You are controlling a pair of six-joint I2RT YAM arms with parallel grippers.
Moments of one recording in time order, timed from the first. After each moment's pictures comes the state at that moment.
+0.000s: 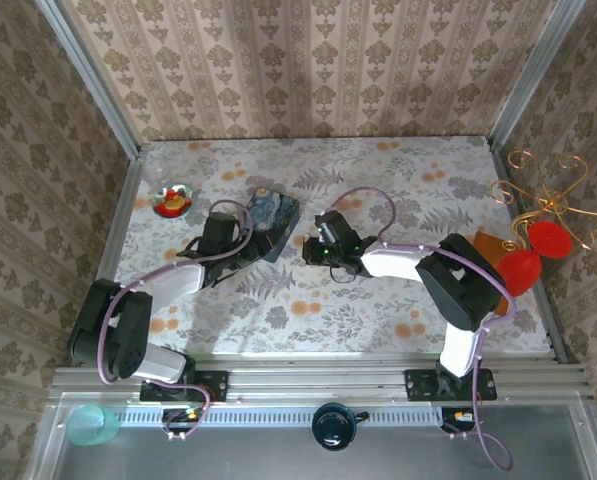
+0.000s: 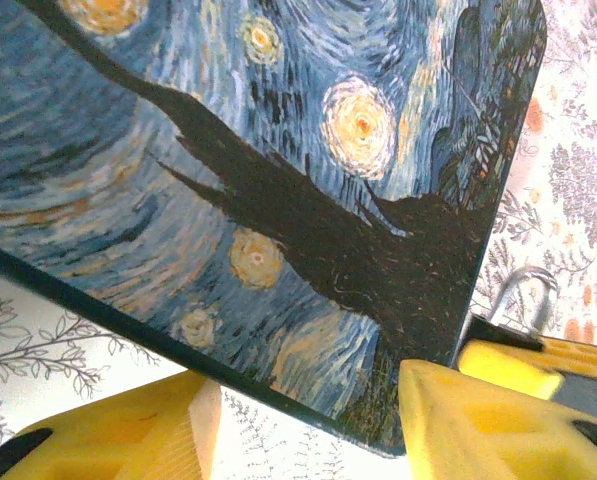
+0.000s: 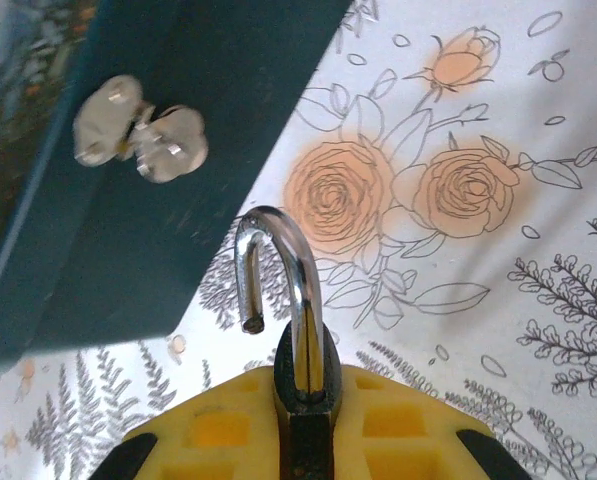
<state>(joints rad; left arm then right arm) -0.42 1.44 0.67 -0.01 0.26 -0.75 0.67 1.81 0.99 0.04 -0.08 0.70</state>
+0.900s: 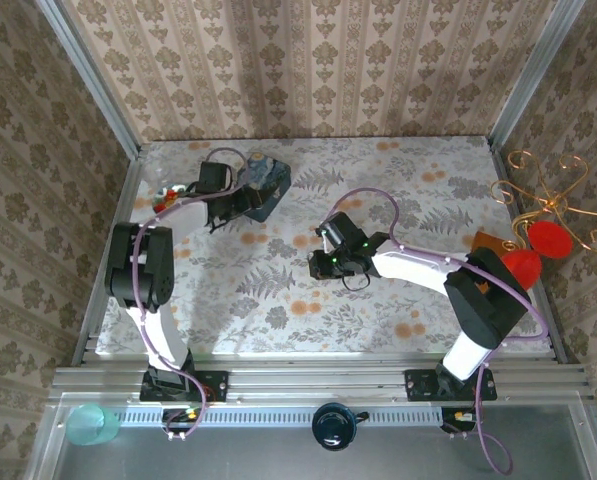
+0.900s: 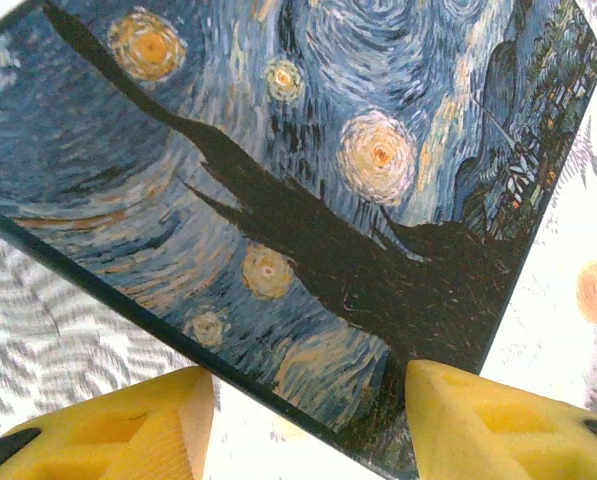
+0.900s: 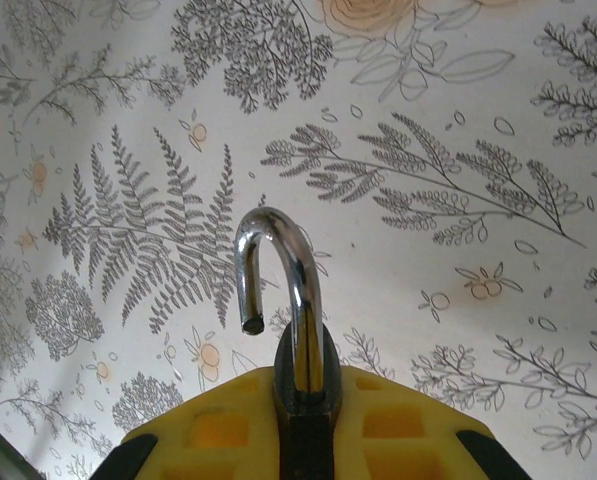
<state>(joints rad) -0.24 1.88 1.25 -0.23 0.26 -0.51 0.69 1.67 1.00 -0.33 -0.21 0.60</state>
